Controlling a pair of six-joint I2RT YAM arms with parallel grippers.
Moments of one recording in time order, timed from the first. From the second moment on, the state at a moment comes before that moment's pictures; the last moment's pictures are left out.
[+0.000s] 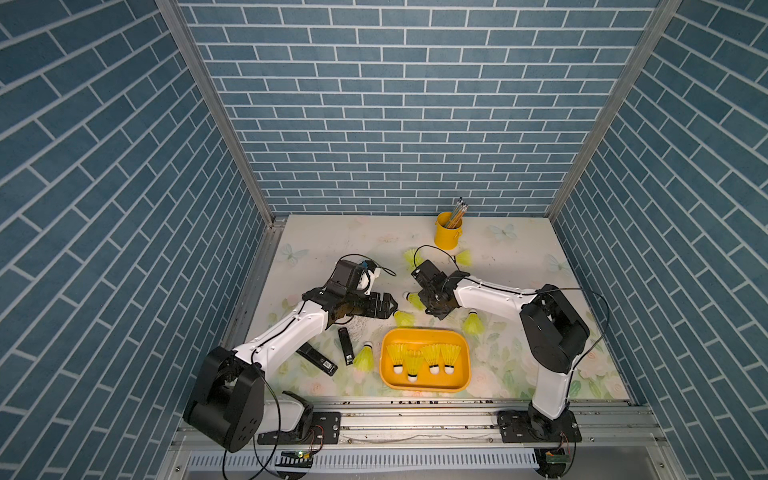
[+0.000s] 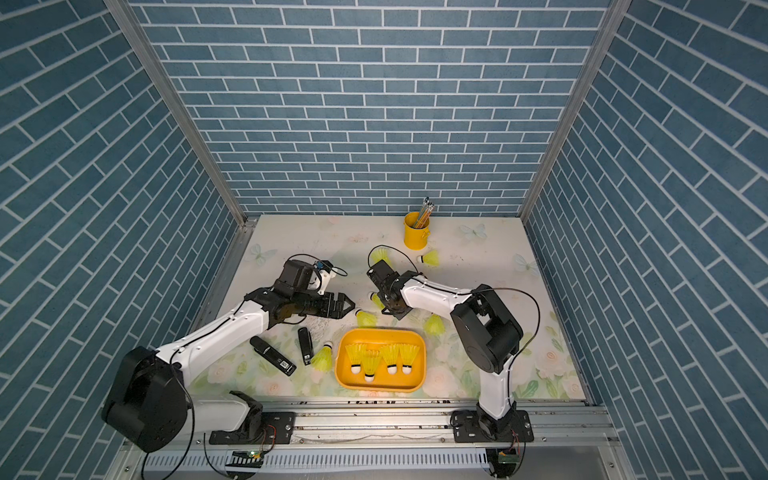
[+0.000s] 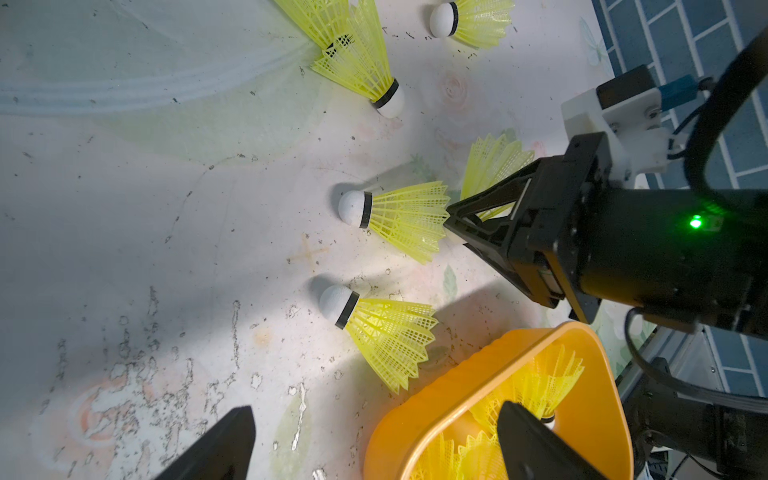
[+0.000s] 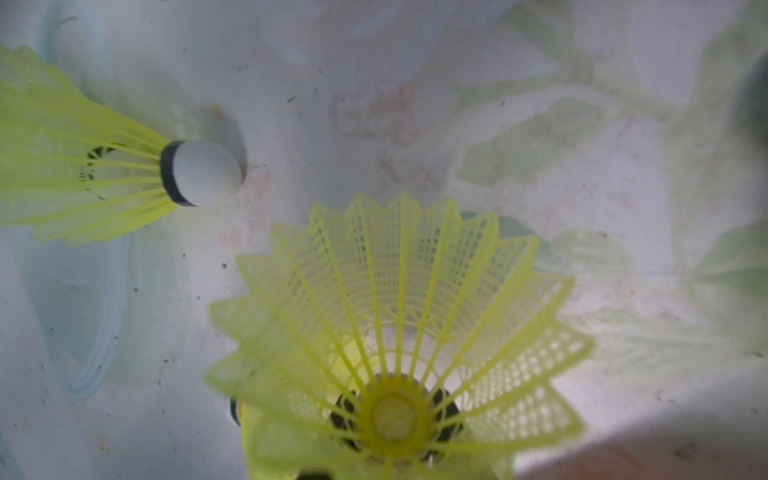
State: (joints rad) left arm -0.46 1.34 0.85 -0.40 0.37 -0.32; right arm 0.81 1.87 1.28 -0.61 0.22 1.53
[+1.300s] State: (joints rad) left arm -0.97 1.00 0.68 -0.39 0.10 -0.64; right arm 1.08 1.08 0.85 -0.60 -0.04 0.86
